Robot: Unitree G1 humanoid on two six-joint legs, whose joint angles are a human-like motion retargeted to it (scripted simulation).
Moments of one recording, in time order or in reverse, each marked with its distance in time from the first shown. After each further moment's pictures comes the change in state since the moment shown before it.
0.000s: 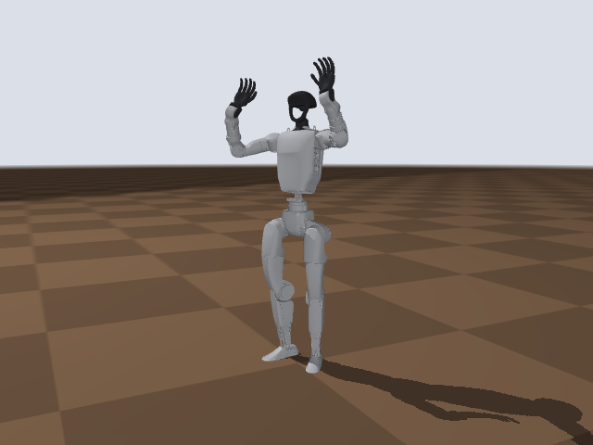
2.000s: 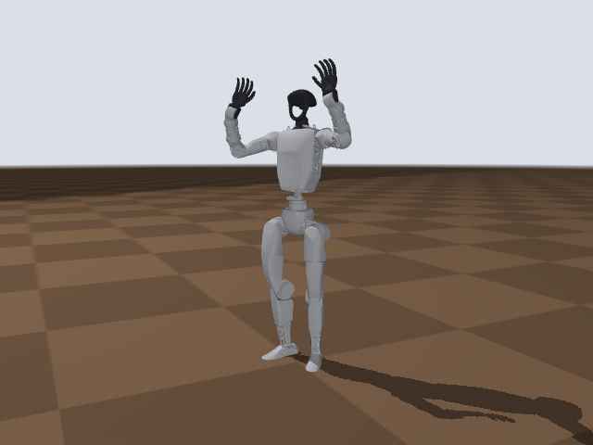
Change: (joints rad) left arm 0.110 0.047 0.087 -0.062 0.011 -0.063 -0.026; right arm 0.043 0.034 -0.018 -0.003 0.090 -0.063 0.042; waist -0.004 -0.007 0.010; left_leg 0.008 -0.004 0.001 -0.002 -0.002 0.001; right_leg 0.007 -0.001 0.001 -0.001 -0.002 0.000
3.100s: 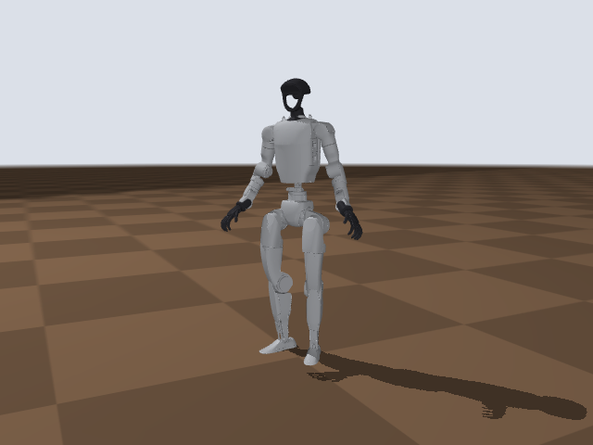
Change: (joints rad) left arm 0.999 -0.799 0.176 0.839 -0.510 0.140 -0.537; right arm 0.907 0.629 0.046 1.134 -0.422 -0.013 0.532; waist 0.014 -0.016 0.215; left_leg 0.045 -0.002 0.004 -0.001 0.019 0.002; right_leg 0.041 -0.005 0.004 0.000 0.021 -0.006
